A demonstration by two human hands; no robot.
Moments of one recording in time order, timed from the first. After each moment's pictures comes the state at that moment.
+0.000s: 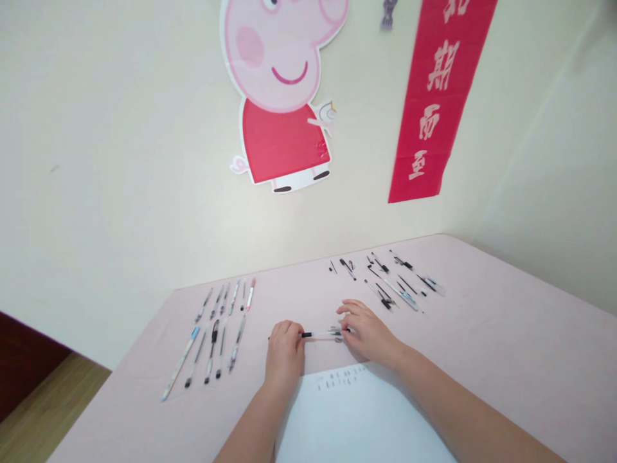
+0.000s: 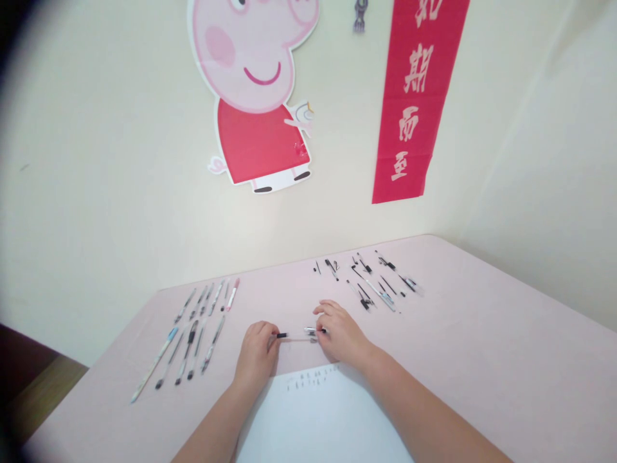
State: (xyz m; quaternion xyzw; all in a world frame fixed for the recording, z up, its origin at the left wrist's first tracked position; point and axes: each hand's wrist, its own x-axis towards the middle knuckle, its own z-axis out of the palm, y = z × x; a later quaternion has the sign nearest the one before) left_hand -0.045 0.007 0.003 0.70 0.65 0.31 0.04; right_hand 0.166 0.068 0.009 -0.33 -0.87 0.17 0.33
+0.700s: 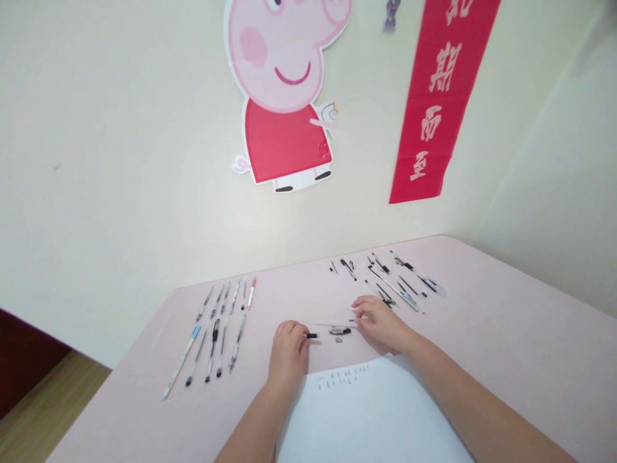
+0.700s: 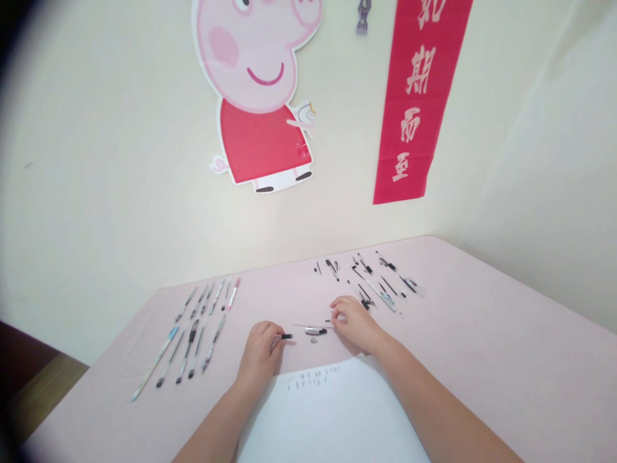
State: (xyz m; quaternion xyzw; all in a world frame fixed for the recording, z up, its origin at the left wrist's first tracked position) left_hand -0.043 0.006 0.002 0.71 0.62 0.33 0.06; right_hand 0.194 0.093 0.004 -0.41 -0.82 0.23 0.32
